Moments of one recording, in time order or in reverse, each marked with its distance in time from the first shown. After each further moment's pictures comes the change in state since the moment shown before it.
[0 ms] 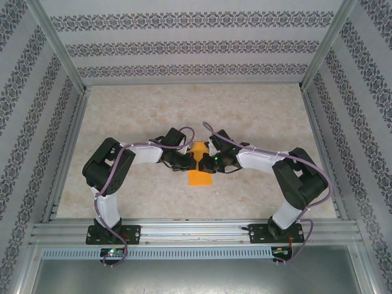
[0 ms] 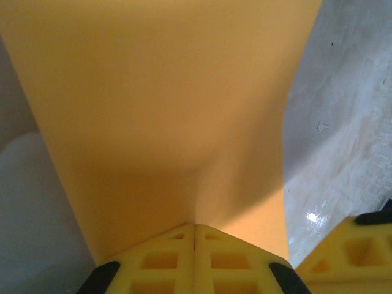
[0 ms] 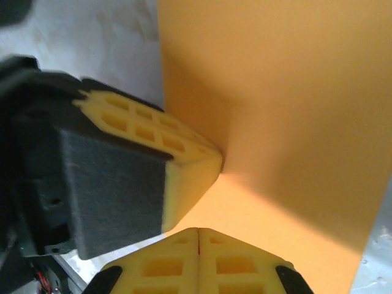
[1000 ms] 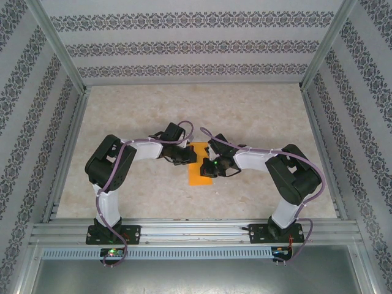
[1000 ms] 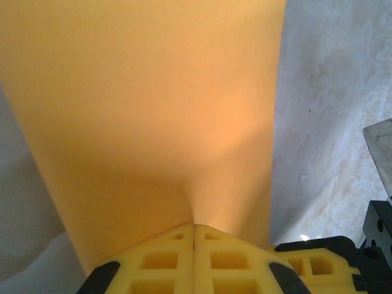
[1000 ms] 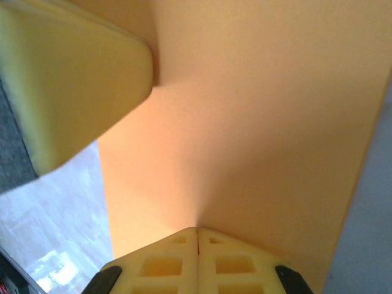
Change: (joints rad) left arm 0.043 0.043 0.061 0.046 0.002 -0.024; right arm 0.007 0.061 -0.016 -0.019 0.037 -0.031
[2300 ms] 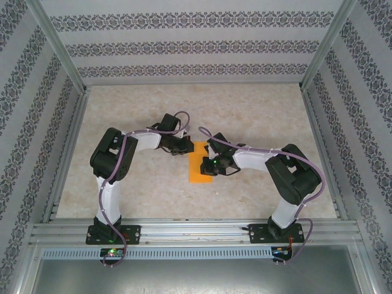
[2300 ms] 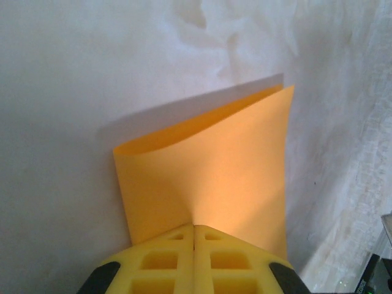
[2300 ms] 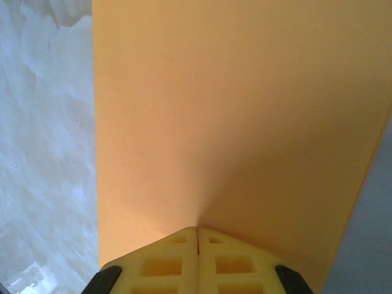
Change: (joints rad) left arm 0.100 0.128 0.166 -0.035 0.030 0.080; right arm 0.005 0.004 0.016 -0.003 0.058 -0.034
